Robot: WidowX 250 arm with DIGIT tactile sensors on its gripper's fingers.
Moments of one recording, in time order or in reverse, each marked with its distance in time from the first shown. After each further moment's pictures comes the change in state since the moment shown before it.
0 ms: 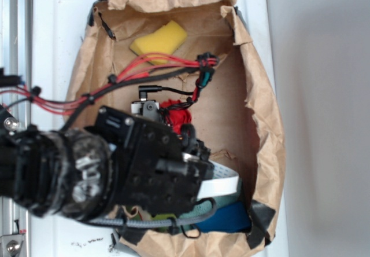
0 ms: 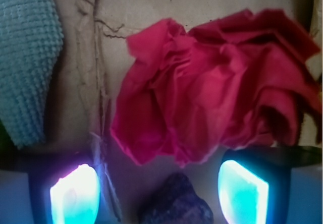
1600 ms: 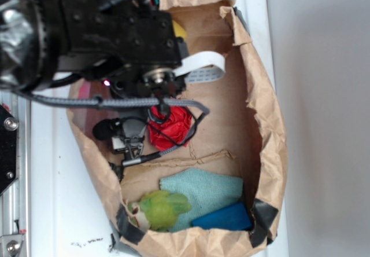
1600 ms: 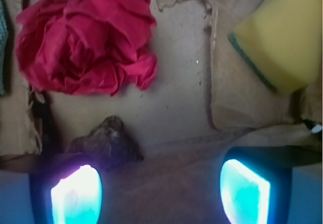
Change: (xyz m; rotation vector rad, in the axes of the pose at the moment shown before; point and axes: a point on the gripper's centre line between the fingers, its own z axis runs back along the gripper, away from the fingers) arm -0.025 0.058 0.019 -0.231 0.048 0.109
